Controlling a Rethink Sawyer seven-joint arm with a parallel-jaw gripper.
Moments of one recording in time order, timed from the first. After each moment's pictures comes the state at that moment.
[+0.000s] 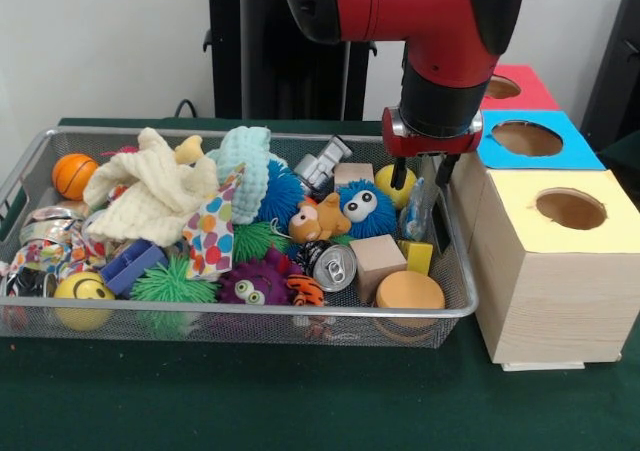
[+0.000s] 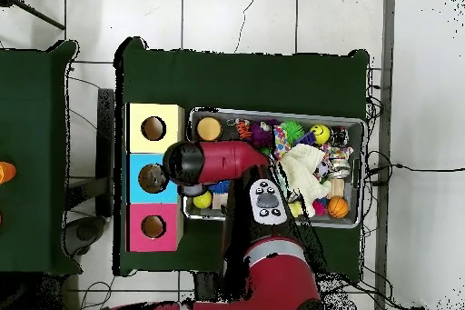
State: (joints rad) arm -0.14 -0.49 0.11 1.57 -0.17 0.76 1.70
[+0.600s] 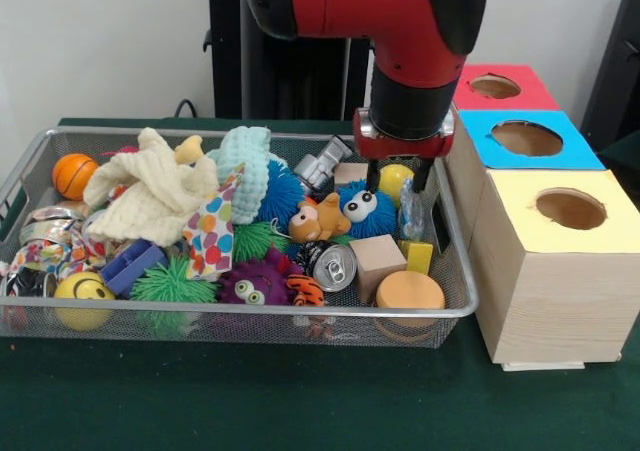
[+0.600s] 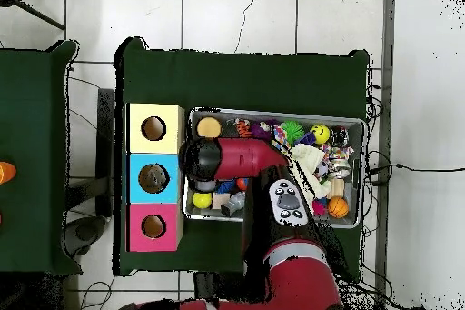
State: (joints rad) arm -0.20 -0.49 0.11 1.56 -0.17 0.76 1.70
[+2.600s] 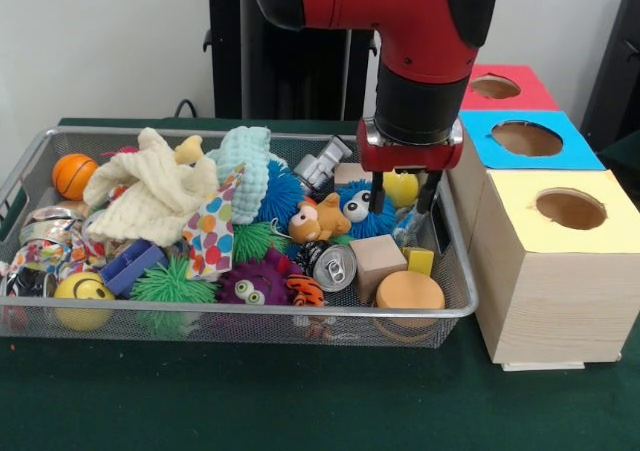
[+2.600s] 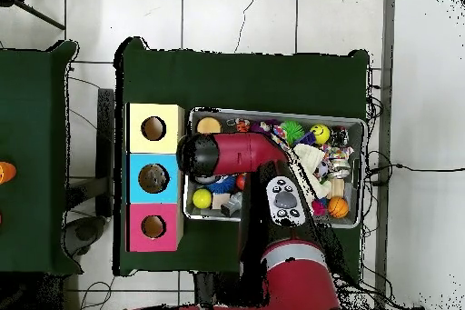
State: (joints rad) arm -0.19 -0.51 0.11 1.54 -0.20 0.66 1.70
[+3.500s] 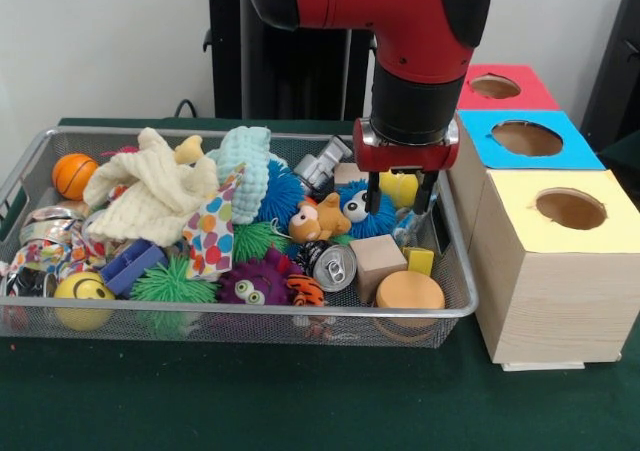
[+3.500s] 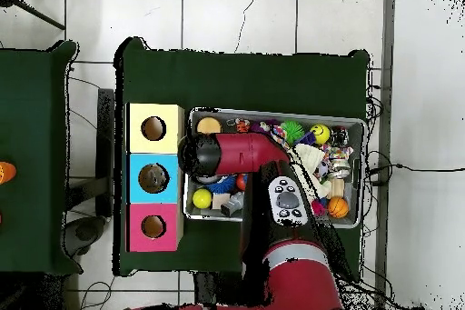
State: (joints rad) arm -0.19 -0.51 0.11 1.54 -0.20 0.66 1.70
